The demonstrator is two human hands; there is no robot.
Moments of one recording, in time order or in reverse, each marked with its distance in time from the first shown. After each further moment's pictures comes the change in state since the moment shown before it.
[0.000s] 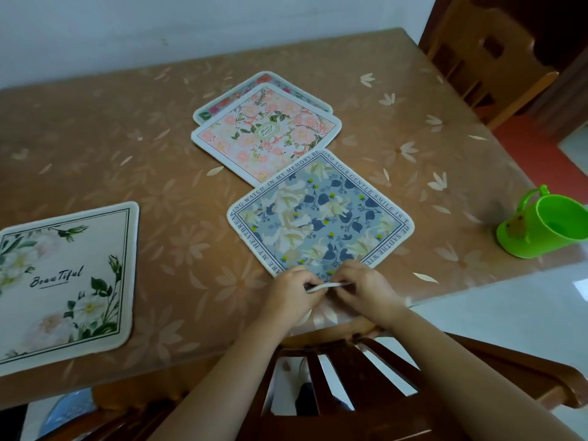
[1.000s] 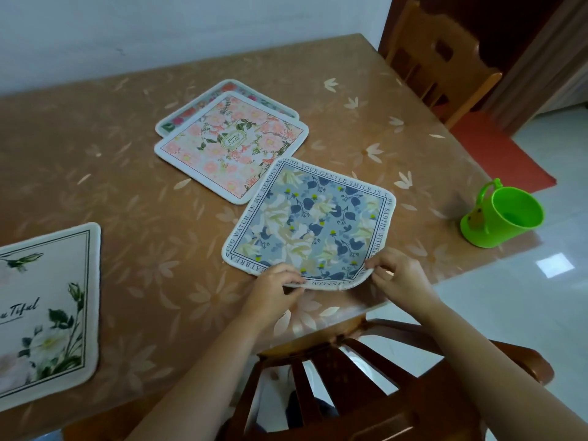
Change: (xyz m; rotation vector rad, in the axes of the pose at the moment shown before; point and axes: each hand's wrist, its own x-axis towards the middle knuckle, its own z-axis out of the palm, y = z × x) left_hand 0.022 -0.009 0.004 -0.025 -0.153 0.098; right_hand -0.031 0.035 -0.060 0.037 0.266 0.335
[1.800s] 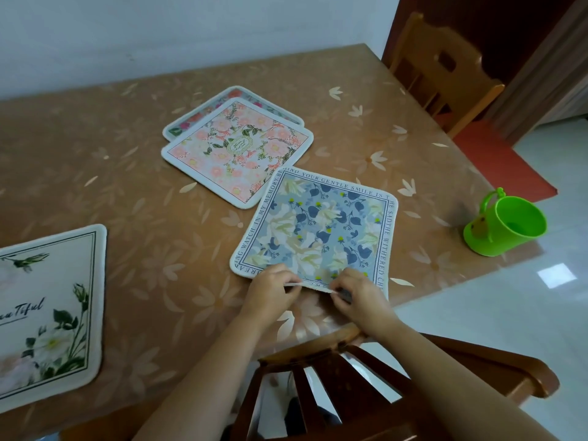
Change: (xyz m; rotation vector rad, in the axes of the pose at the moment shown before) left_hand 0.005 -0.001 -0.006 0.184 0.144 0.067; right_hand -0.006 -0.027 0.053 -0.061 -0.169 -0.108
